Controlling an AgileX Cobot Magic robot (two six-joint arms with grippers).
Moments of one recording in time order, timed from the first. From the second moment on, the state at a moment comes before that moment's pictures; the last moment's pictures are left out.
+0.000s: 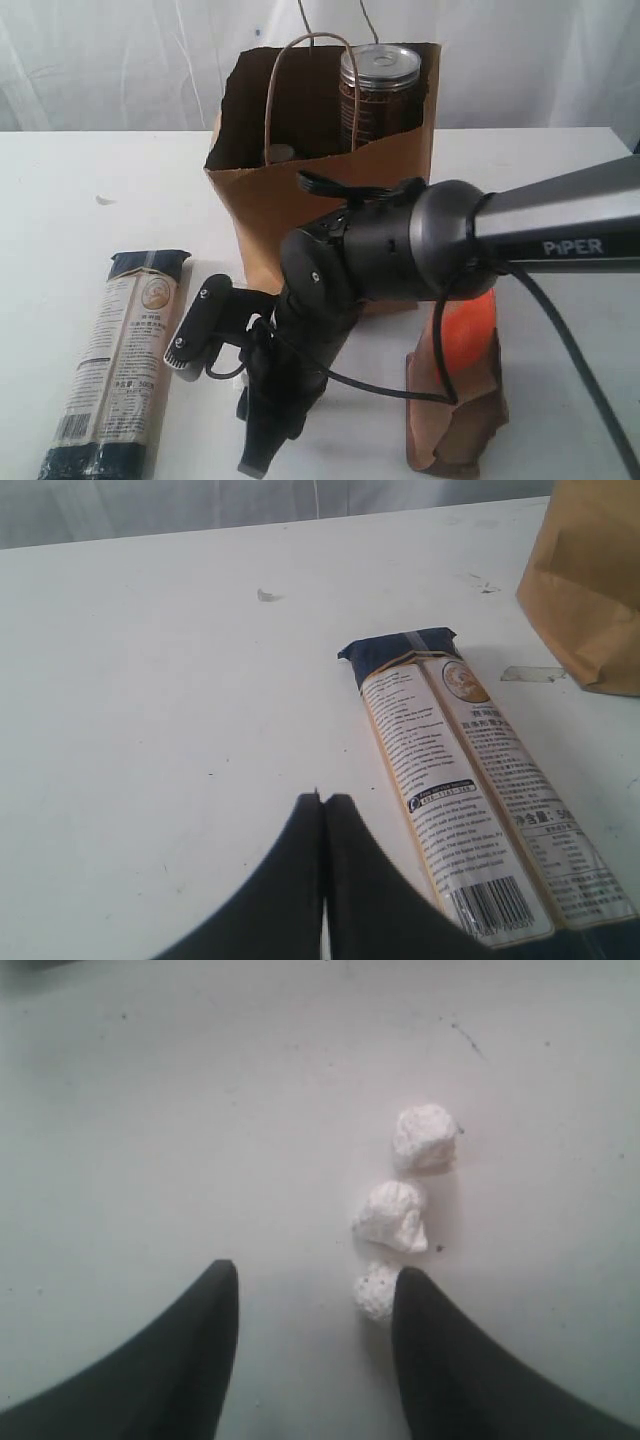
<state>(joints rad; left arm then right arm) -0.14 0.01 0.02 -0.05 0.34 0.08 0.90 1.90 -1.16 0.20 0.61 -0.59</state>
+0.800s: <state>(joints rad) -0.14 0.01 0.02 -0.05 0.34 0.08 0.86 1.93 -1.19 0.20 0.67 -0.60</state>
